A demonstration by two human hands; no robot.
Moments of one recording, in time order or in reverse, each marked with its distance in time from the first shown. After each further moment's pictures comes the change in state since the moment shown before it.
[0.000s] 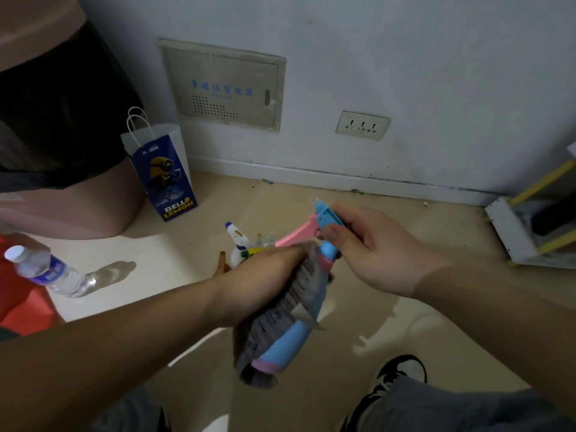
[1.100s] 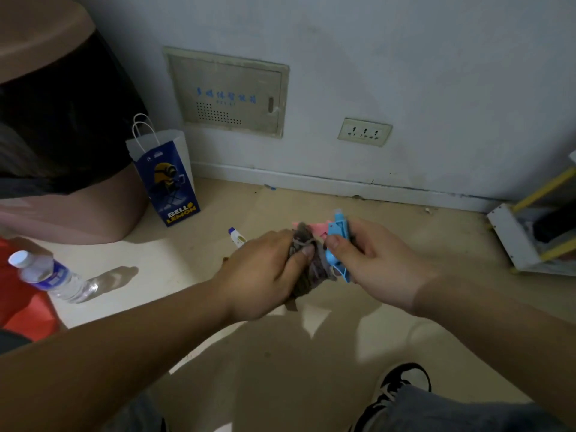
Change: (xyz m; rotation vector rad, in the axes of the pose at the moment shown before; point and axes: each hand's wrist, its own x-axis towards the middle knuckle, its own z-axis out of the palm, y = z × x) left_hand 0.003 -0.001 -0.018 0.777 0.236 0.499; right_hand -0.004 -0.006 0.007 0.071 -0.001 0.190
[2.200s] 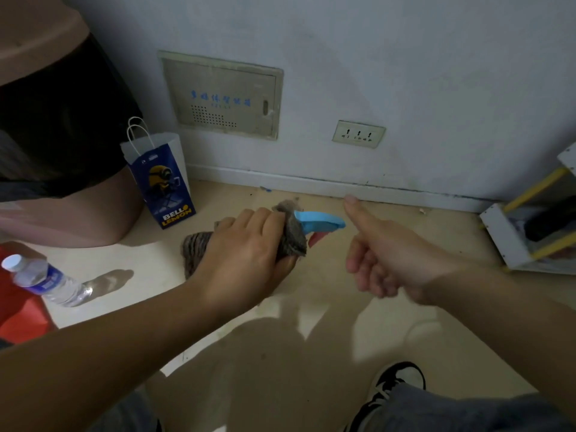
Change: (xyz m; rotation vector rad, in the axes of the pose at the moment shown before) left_hand 0.000 -0.001 -0.007 0.519 0.341 0.177; right_hand -0.001 -0.011 -0.026 0.180 -0.002 0.500
